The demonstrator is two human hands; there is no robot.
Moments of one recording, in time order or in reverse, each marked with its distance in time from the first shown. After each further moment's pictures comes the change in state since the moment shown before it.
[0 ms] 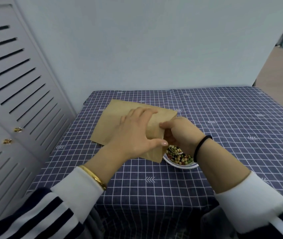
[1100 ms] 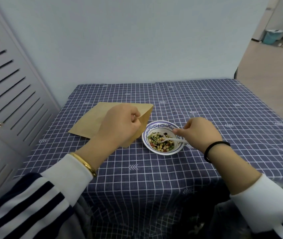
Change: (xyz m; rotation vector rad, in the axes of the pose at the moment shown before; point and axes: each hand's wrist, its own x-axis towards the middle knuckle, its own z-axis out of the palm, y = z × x) left_hand 0.001 0.027 0.005 -0.096 0.164 -0.111; right_hand -0.031 0.045 -0.081 -0.831 0.386 -0.071
